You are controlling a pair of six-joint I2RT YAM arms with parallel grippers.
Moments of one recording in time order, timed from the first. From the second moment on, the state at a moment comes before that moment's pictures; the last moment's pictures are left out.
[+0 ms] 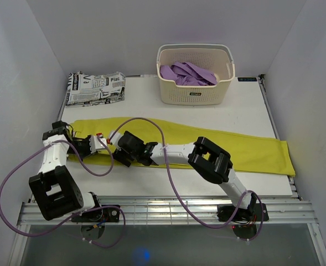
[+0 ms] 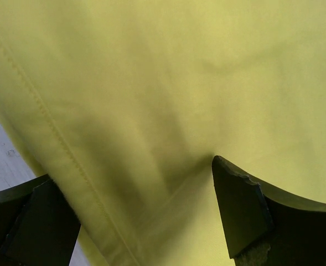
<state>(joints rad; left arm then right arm) 0.38 1.31 0.91 -1.06 0.69 1.78 1.18 2.20 1.54 -0.02 0.25 -0.16</state>
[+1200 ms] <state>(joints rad) 0.45 1.57 0.95 -1.01 0.71 1.58 1.17 2.18 1.57 -0.20 -0.01 -0.27</state>
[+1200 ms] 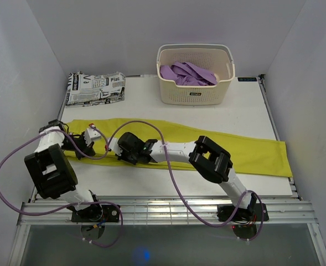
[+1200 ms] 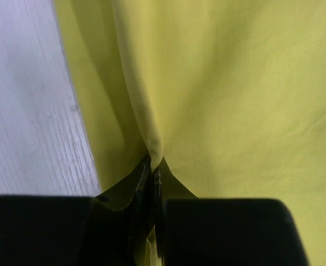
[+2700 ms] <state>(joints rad) 0.58 1.56 0.79 -0.92 0.67 1.68 0.88 1.91 1.29 -0.57 -0.25 -0.35</state>
